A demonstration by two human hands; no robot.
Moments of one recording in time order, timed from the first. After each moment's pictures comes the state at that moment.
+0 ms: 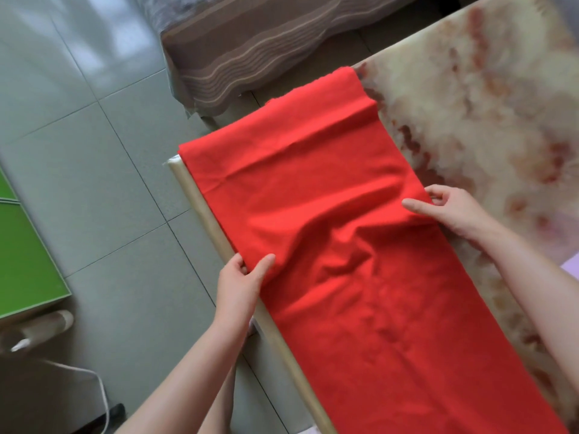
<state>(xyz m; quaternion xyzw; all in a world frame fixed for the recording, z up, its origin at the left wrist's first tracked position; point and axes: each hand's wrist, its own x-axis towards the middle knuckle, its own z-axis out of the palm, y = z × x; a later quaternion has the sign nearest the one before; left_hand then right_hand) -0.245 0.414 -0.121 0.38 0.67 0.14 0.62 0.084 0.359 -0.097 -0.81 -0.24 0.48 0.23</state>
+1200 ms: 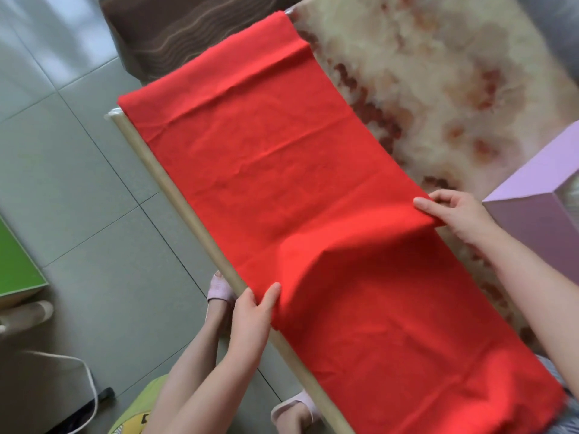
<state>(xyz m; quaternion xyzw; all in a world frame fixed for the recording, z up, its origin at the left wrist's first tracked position) -0.247 0.246 -0.121 0.41 0.66 0.06 0.63 0.096 0.188 -0.095 -0.84 -0.20 0.42 0.28</state>
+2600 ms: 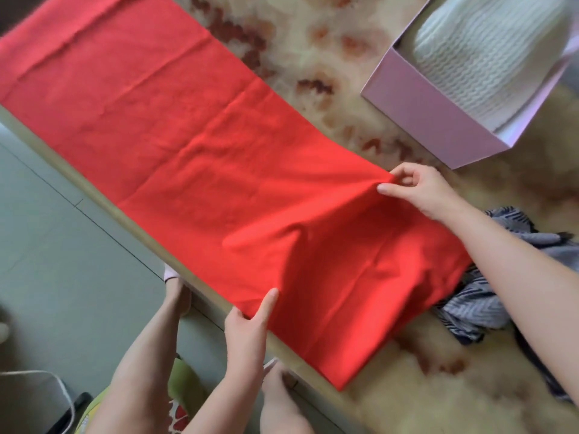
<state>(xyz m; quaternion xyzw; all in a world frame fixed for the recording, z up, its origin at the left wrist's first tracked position) -0.230 0.038 -0.099 0.37 0.67 0.06 0.63 0.098 -0.033 -0.098 -0.86 -0.20 0.38 0.26</state>
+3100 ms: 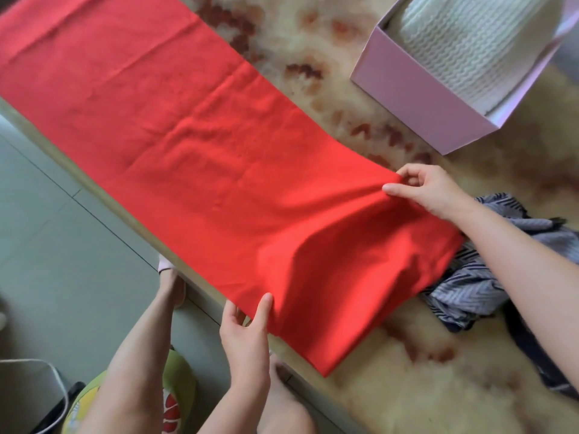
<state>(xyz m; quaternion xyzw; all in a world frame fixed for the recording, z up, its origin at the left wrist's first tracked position) -0.235 -0.008 -0.100 0.40 0.66 0.16 0.61 0.098 -0.069 -0.089 -0.84 -0.22 0.40 0.30</state>
